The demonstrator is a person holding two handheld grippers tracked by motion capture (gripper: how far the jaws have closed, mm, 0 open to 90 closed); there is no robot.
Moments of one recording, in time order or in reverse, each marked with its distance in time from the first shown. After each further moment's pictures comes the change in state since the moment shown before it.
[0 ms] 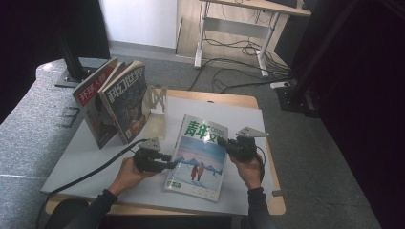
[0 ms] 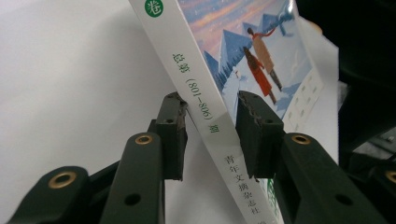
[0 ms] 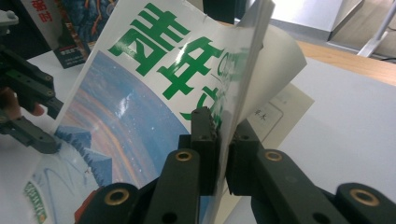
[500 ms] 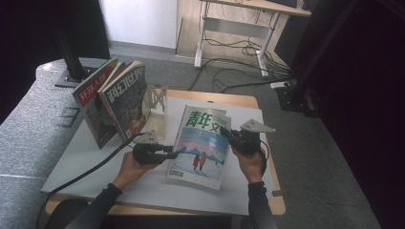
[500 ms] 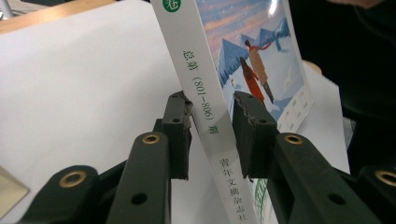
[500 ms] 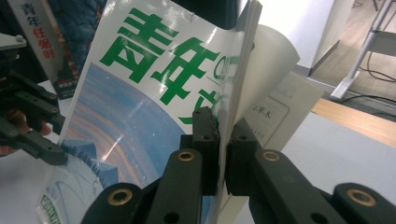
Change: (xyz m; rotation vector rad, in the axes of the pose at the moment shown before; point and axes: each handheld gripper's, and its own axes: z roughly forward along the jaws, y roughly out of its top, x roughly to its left) left arm 0.007 0.009 -0.008 -0.149 0.037 0.075; right arm 0.005 0.029 -0.015 -0.117 -0.046 -0.049
